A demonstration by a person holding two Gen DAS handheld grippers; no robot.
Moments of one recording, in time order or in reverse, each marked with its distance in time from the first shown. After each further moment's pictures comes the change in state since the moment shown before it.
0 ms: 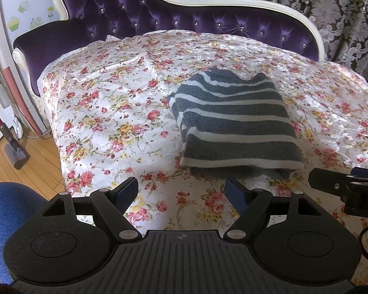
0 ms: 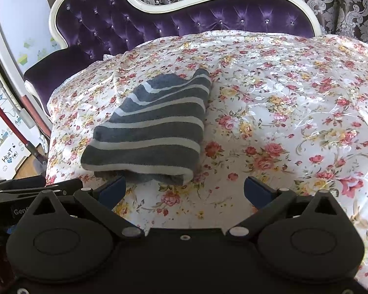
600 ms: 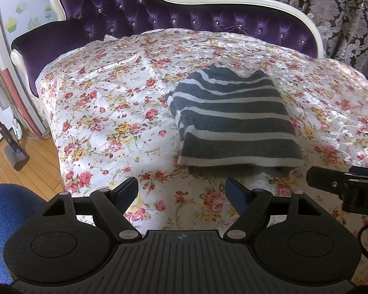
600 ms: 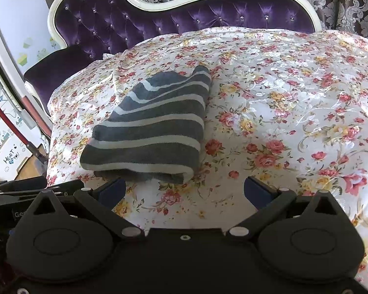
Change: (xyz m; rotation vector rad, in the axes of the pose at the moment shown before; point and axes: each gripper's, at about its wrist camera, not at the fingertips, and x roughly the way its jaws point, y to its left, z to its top) left arm 0.002 -0.003 0.000 0.015 0.007 -0.001; right arm 0.003 -0.001 0.000 0.016 0.010 0.007
